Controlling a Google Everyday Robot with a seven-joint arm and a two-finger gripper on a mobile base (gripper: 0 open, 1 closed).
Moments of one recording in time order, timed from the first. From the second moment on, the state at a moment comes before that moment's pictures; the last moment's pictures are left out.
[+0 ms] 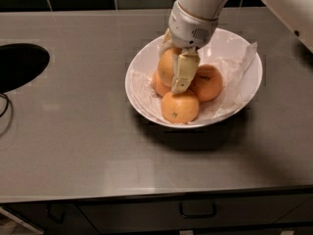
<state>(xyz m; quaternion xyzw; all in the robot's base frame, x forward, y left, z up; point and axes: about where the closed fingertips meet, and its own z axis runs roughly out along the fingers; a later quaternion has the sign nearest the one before) 0.544 -0.050 0.923 -0.77 0.62 0.06 0.13</state>
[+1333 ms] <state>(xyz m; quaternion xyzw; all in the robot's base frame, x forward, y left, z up) 0.544 -0.051 0.923 -0.77 0.62 0.06 0.12</state>
